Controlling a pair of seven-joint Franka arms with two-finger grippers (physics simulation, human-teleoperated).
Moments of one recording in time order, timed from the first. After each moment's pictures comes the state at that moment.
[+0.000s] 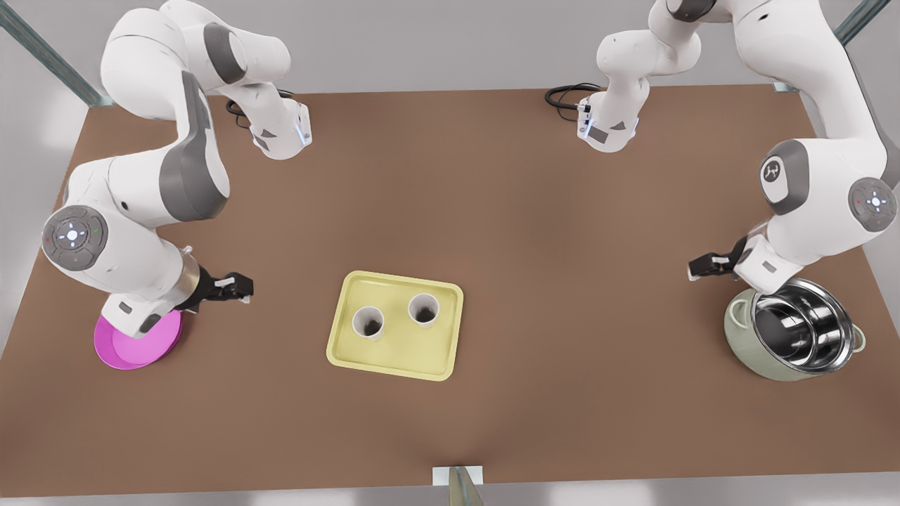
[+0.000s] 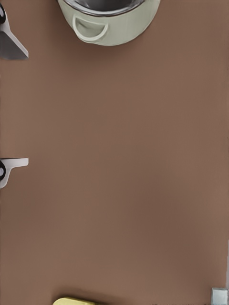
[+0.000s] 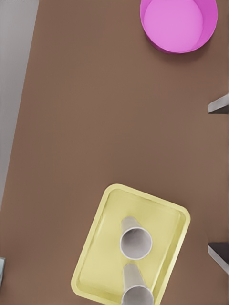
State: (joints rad) left arm 0.04 0.22 -0.02 -1.56 -0.07 1.74 0.02; right arm 0.11 0.56 0.10 -0.88 -0.04 1.38 0.01
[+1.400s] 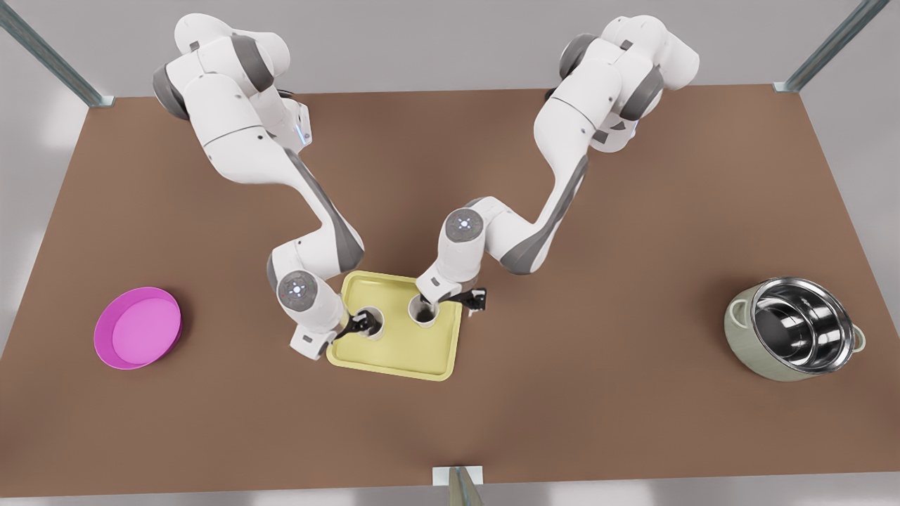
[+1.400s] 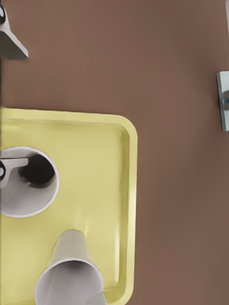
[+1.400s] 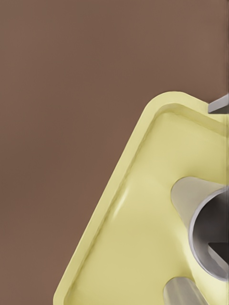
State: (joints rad) left arm -0.69 0.83 -0.06 -1.19 0.16 2.21 -0.65; right arm 0.27 0.67 0.14 -1.51 -0.05 2.22 0.13
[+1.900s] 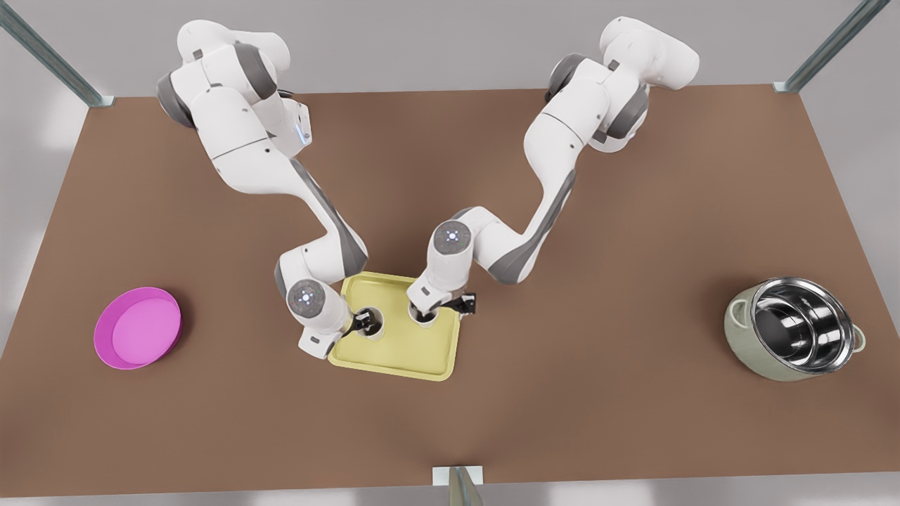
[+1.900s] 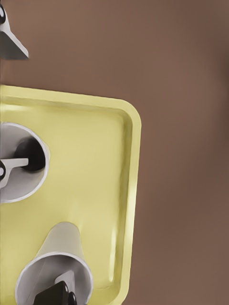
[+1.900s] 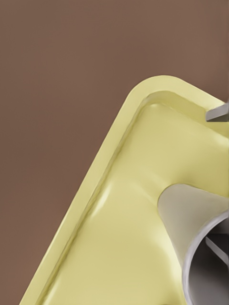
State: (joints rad) left arm -0.70 0.97 -0.08 -1.00 0.15 2.15 -0.70; right arm 0.28 0.72 0.14 -1.54 -0.05 2.24 0.11
